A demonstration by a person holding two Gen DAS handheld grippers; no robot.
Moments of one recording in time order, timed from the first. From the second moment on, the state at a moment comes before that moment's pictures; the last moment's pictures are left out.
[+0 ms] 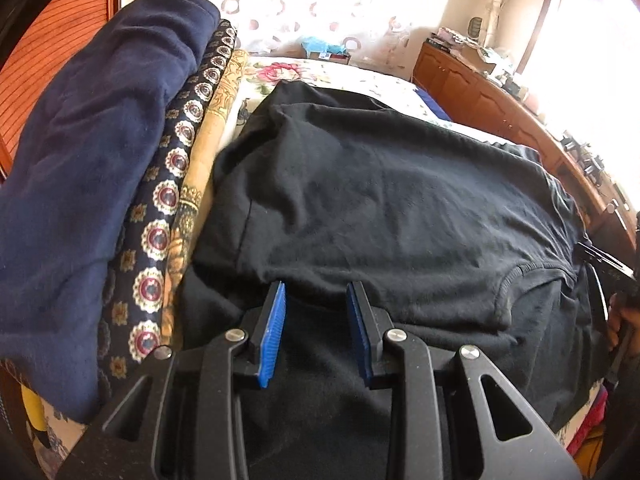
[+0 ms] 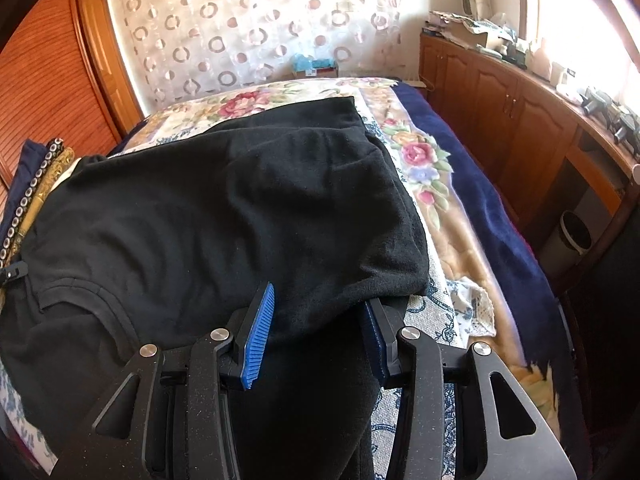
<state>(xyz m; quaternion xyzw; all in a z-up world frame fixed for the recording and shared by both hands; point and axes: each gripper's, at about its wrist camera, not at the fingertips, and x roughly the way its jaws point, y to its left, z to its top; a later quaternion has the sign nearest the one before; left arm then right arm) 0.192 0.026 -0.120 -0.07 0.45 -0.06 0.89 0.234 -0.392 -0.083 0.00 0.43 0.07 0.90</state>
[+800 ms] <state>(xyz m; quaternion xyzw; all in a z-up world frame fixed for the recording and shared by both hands) 0.214 0.020 -0.118 -0.03 0.46 -0.04 0.89 0.233 -0.390 -0.083 0.00 0.43 0.06 0.90</state>
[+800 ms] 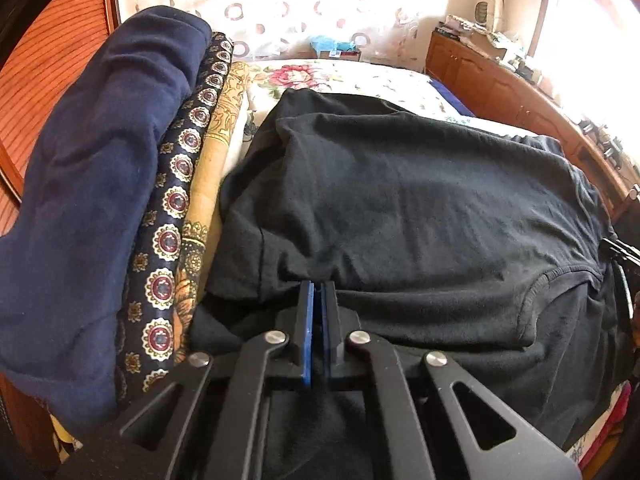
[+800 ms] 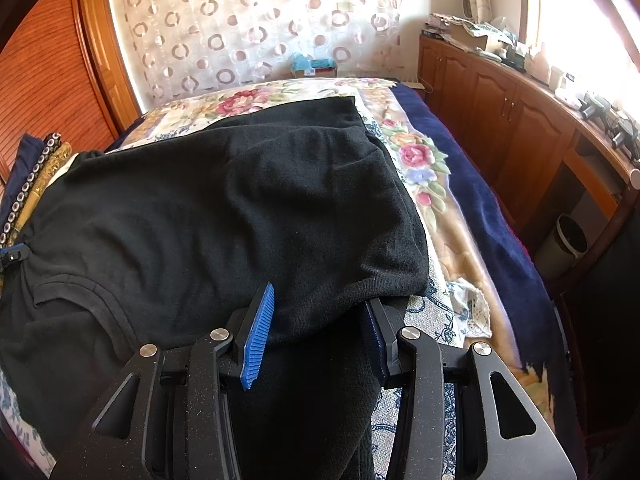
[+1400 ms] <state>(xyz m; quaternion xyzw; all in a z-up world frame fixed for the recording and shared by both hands) 0.184 0.018 -0.058 -0.04 0.34 -0.05 0.94 0.235 -0.392 -0.080 0.01 0.42 0.05 0.90</state>
